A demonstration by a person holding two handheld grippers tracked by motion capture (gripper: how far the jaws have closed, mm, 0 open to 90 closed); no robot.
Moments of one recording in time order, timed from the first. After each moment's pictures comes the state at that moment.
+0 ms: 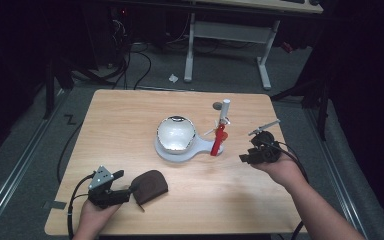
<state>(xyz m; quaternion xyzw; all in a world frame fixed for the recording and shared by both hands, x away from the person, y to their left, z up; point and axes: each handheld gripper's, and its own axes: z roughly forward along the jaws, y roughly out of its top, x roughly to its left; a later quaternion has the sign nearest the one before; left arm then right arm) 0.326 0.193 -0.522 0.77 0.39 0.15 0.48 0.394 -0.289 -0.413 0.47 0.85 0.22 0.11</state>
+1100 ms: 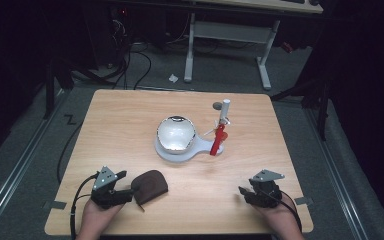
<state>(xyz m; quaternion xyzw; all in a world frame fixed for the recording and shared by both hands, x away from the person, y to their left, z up) 0.325 0.186 -0.522 0.77 0.40 0.16 0.48 0.299 -0.293 -0.504 0.46 0.82 0.28 0.20</state>
